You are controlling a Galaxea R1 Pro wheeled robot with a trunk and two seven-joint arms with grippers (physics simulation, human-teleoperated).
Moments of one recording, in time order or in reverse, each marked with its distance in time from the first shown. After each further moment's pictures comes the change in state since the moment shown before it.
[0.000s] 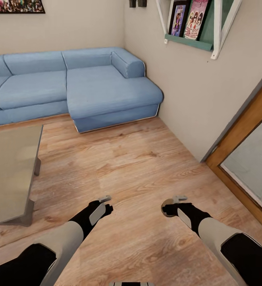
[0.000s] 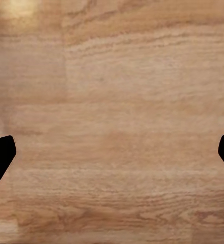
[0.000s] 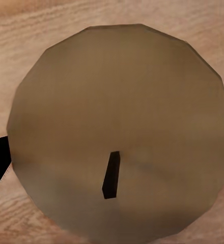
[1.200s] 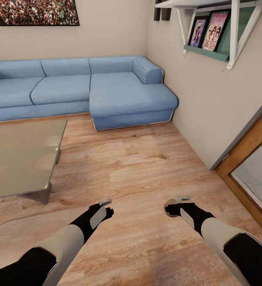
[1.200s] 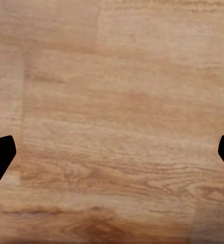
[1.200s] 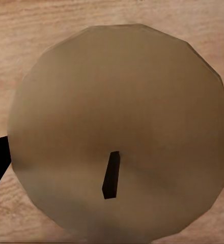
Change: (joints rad) left arm 0.024 -0.007 -0.001 0.002 0.002 -0.008 -0.001; right arm 0.000 -0.023 0.000 0.000 0.002 0.000 0.000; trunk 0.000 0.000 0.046
